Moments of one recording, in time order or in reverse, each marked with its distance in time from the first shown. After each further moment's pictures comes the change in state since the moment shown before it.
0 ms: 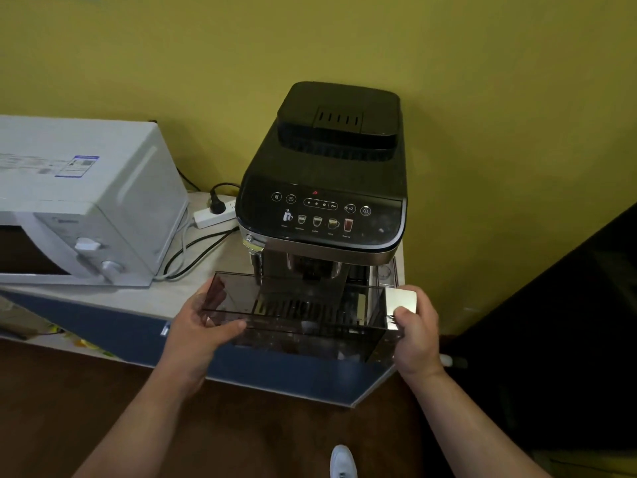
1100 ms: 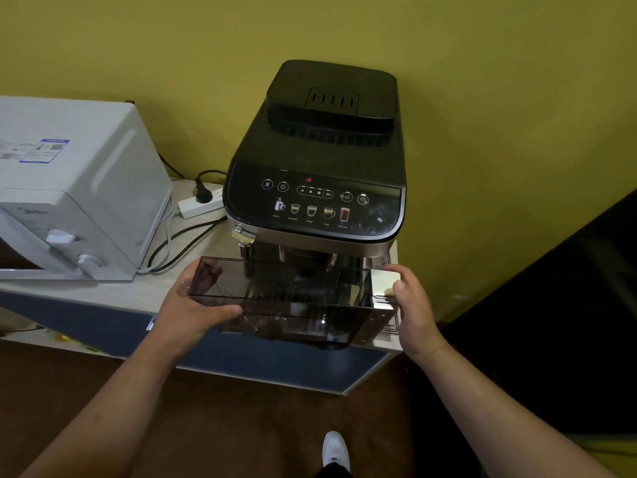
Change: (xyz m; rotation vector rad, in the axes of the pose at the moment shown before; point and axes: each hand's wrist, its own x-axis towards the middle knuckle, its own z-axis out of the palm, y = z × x) left_hand 0.031 0.010 -0.003 0.256 -0.081 0.038; right_hand 0.028 0.018 -0.019 -0.120 -0.159 0.070
